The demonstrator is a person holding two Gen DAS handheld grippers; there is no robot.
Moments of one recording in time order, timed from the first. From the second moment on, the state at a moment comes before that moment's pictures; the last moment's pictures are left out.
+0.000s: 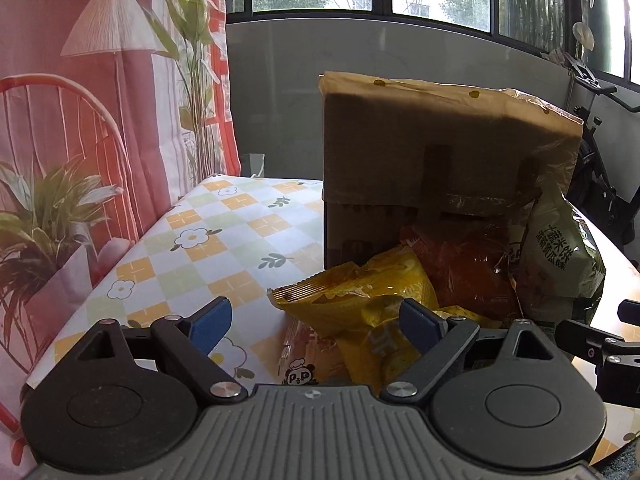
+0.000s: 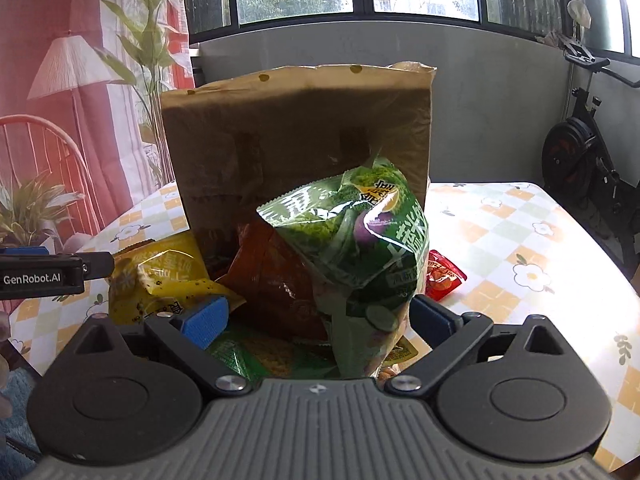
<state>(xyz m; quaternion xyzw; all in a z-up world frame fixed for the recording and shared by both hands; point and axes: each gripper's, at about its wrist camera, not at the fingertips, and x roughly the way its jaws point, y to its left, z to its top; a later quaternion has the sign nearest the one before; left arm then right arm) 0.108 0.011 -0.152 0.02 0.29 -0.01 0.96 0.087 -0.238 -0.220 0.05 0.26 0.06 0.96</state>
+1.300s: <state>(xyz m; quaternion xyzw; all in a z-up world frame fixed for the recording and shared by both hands) 0.114 0.025 -0.163 -0.03 0.29 -0.04 0.96 0.100 -0.234 -0.241 0.13 0.37 0.14 0.91</state>
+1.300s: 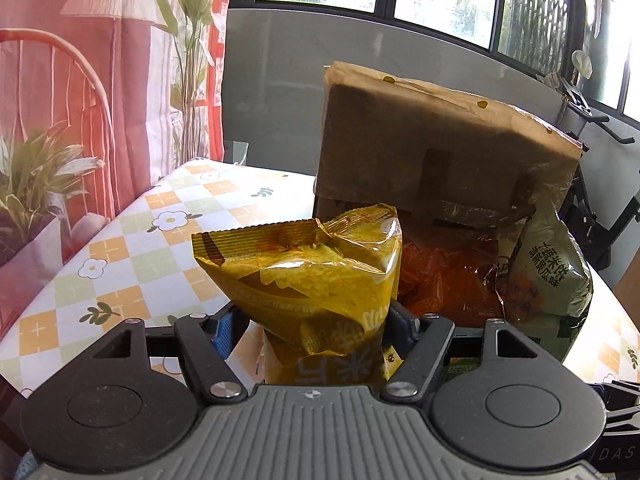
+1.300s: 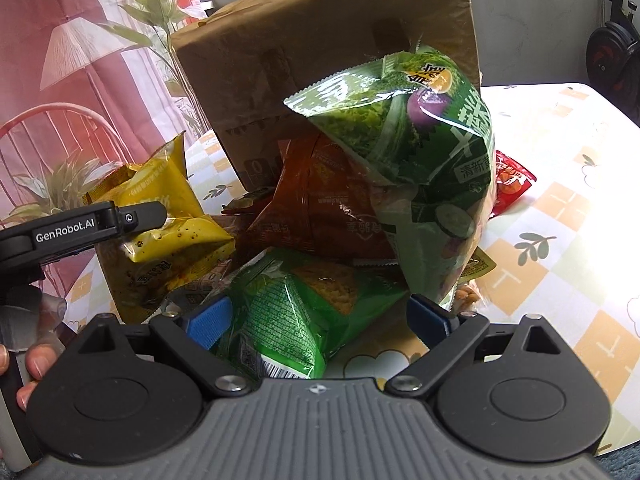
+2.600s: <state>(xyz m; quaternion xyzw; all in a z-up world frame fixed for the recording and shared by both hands) 0.104 0.056 -0.164 -0.03 0.30 0.02 0.95 0.130 -0.179 -0.233 0.09 0.39 0.06 0.92</state>
